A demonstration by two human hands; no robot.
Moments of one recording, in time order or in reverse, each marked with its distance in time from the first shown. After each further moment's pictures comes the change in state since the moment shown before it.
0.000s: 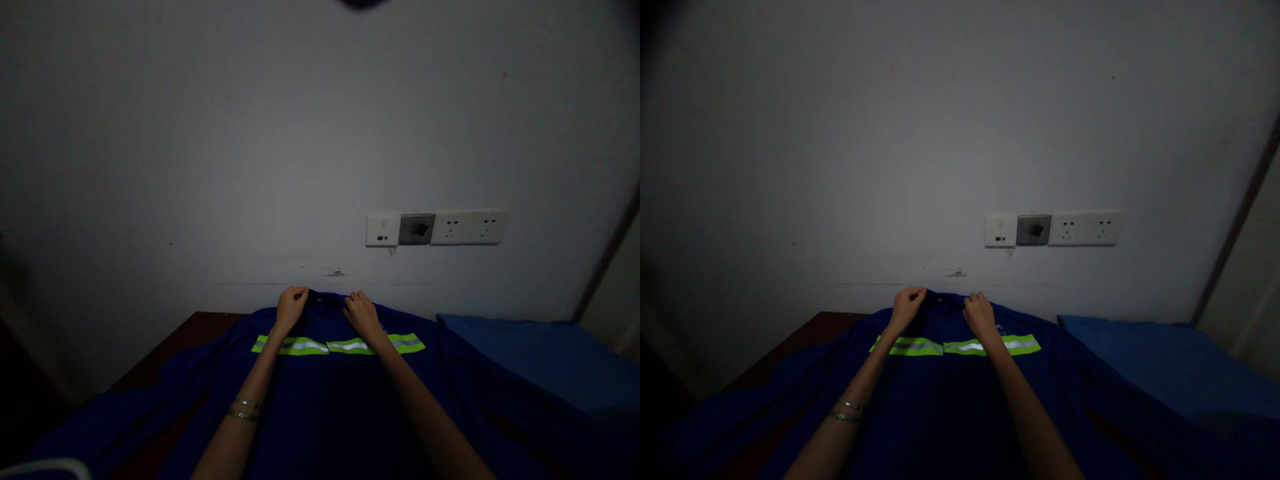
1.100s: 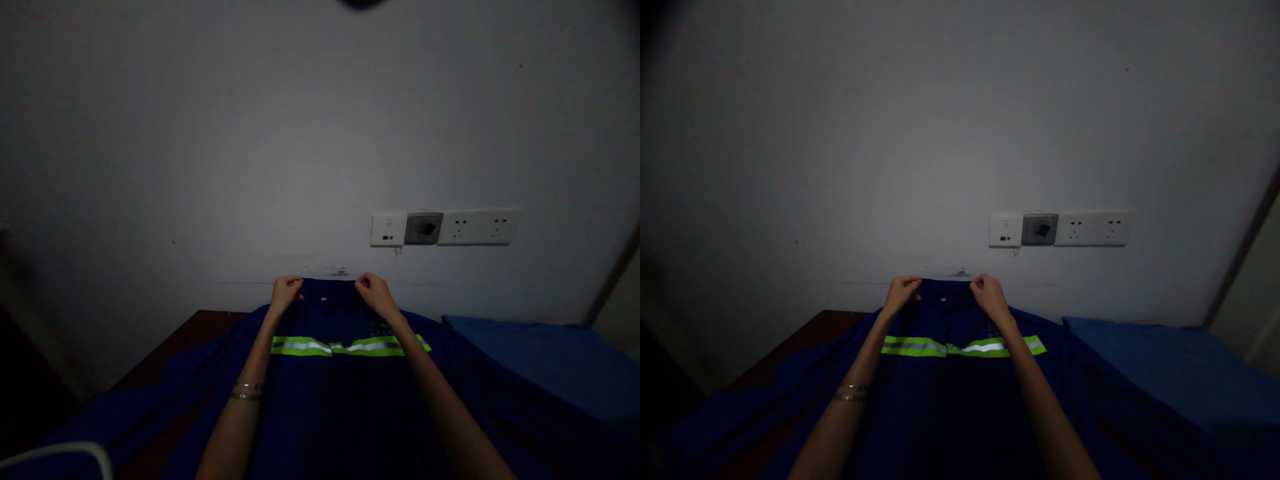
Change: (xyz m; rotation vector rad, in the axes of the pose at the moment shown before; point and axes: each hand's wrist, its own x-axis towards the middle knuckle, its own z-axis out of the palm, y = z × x) left_hand 0.034 -0.002 -0.023 -0.390 -0.160 -0.313; right_hand 0.029 0.018 -0.055 0.629 0.162 0.279
